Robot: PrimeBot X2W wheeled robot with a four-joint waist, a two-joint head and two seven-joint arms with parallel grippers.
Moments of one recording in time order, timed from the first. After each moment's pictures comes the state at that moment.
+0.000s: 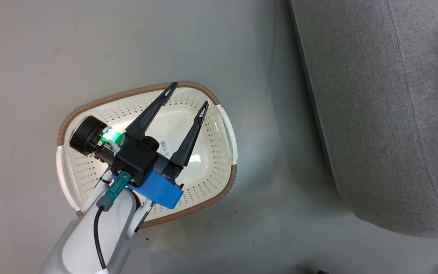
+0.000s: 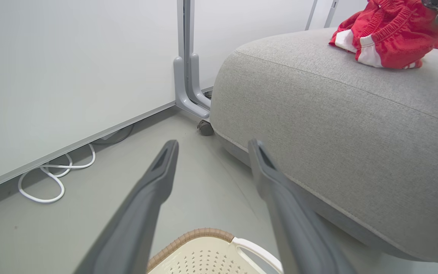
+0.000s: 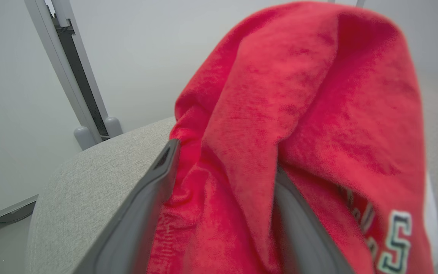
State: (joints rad) left arm -0.50 0.25 -0.51 0.22 -0.16 -0.13 -0.26; right arm -0.97 -0.44 -0.38 0.87 0.33 0.13 -0.26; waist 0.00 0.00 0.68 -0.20
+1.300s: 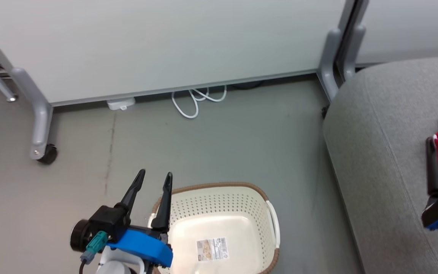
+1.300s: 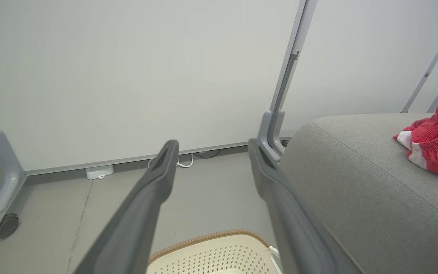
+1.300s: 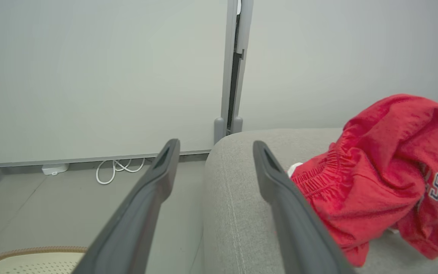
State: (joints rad) left arm -0.15 0.08 -0.27 0.33 -0.28 -0.13 -0.26; right arm -0.21 -0.27 -0.22 0.23 0.19 0.13 -0.07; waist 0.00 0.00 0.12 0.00
